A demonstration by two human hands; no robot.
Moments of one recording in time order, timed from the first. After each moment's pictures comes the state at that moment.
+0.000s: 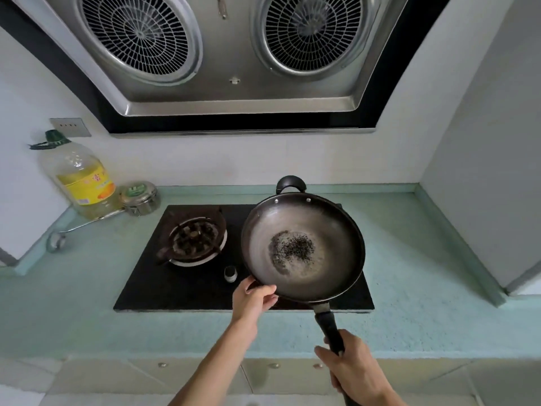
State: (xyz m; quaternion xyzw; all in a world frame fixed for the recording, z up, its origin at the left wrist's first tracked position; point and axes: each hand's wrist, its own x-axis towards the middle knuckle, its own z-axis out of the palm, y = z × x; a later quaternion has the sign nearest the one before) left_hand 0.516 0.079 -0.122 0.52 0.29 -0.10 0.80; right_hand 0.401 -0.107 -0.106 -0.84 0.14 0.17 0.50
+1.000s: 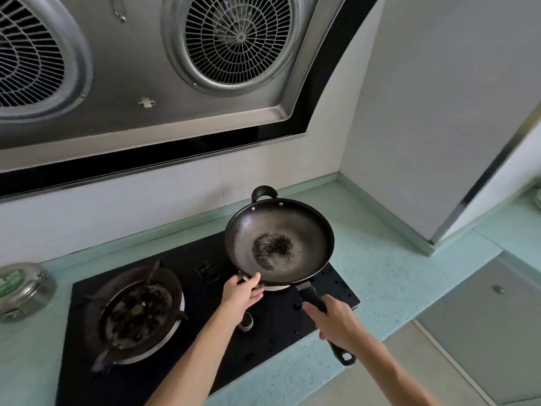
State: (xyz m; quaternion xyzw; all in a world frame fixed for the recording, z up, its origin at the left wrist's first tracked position) left_hand 0.707 0.091 -0.160 0.58 0.16 -0.34 0.72; right_hand 0.534 -0.057 -0.109 -0.86 0.32 0.09 0.38
